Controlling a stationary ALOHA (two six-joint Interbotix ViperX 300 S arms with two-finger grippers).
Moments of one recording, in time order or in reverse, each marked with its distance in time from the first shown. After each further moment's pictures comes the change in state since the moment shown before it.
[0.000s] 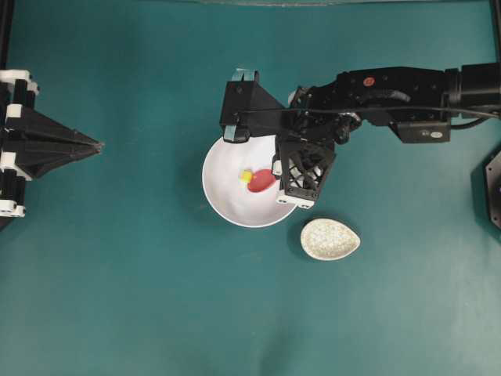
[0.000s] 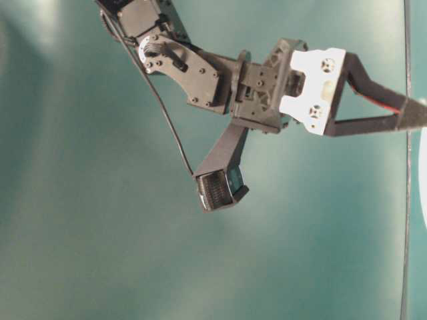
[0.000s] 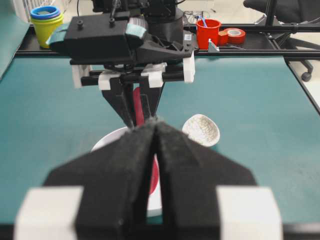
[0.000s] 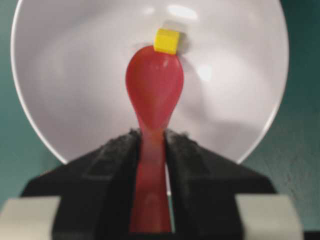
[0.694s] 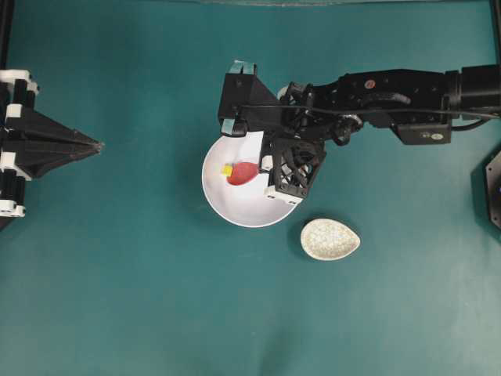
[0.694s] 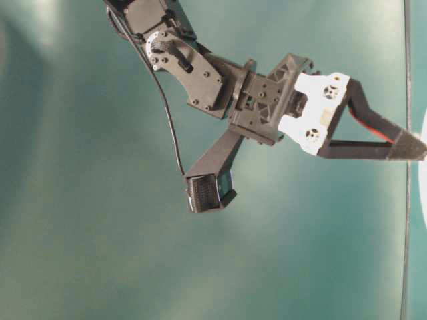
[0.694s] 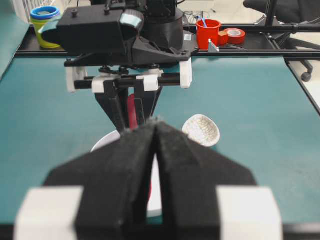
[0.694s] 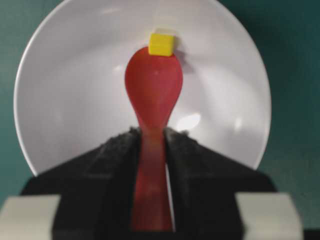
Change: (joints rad) left arm 0.000 -0.002 0.000 0.000 0.000 -0.003; right arm 0.000 0.000 0.018 -0.011 -0.141 -0.008
